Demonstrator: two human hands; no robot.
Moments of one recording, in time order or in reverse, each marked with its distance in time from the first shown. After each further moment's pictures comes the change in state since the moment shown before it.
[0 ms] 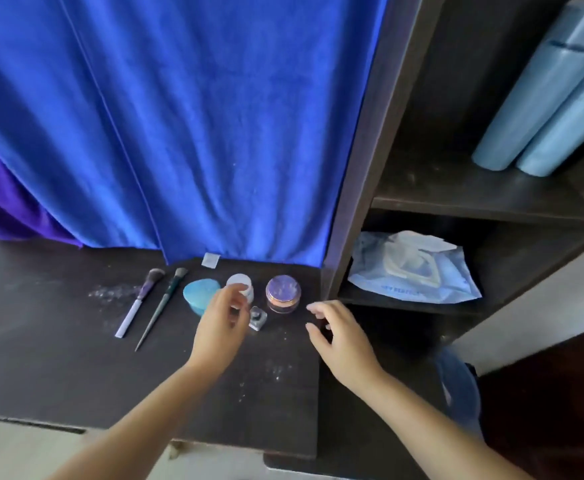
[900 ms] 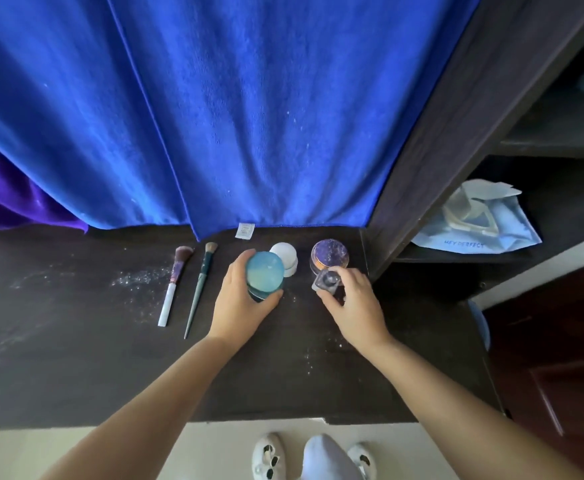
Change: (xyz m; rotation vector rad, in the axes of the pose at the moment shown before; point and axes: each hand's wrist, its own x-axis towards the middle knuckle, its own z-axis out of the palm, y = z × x) left_hand 0.038 -0.089 -0.043 0.009 -0.158 0.042; right_hand 0.027 -0.030 0.097 -0.162 0.180 0.224
